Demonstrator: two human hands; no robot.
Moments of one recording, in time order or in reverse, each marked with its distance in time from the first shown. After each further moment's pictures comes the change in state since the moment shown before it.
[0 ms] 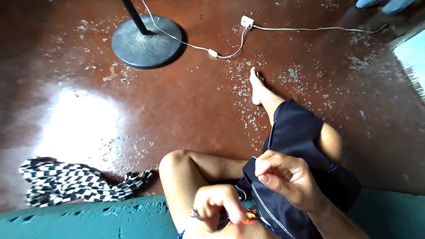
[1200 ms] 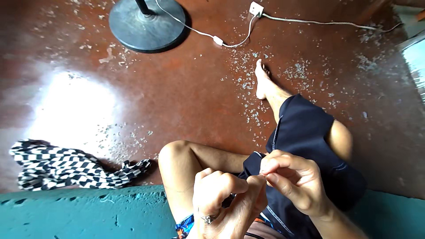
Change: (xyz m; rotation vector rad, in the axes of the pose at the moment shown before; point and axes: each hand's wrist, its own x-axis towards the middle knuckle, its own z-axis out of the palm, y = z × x) left_hand -0.002 -0.048 0.024 0.652 0.393 0.278; right_hand -0.004 0.001 0.007 -0.009 -0.009 -0.031
